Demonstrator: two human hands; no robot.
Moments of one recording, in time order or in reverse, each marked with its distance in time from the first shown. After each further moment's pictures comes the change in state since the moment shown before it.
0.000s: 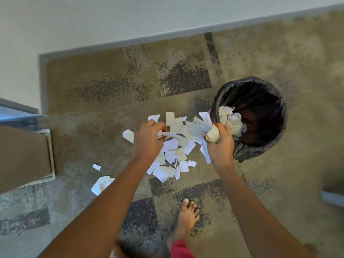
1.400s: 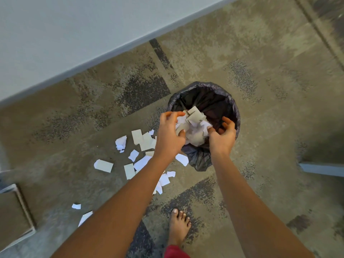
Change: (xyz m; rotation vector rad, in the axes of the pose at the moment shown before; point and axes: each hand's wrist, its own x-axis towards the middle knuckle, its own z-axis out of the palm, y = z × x) left_hand 0.074 0.183 0.073 -0.388 -0.195 0.157; right_hand 0.086 0.056 -0.093 0.392 0.436 0.541
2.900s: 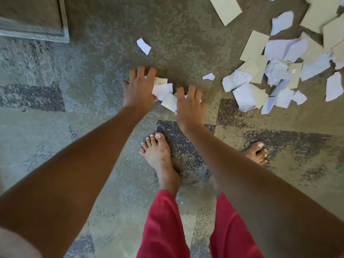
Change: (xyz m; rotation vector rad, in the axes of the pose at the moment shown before) left_hand -0.319 -0.522 -0.086 0.691 -0.058 -0.593; right_hand -0.351 0.388 0.242 -1.416 -0.929 -0.900
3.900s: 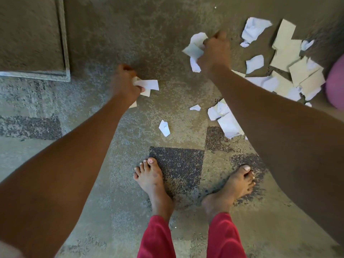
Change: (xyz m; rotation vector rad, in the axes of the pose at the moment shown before) left_hand 0.082 -0.010 -0.065 -0.419 0.042 -0.234; right_hand 0.164 0.055 -0.161 0.142 0.197 0.124
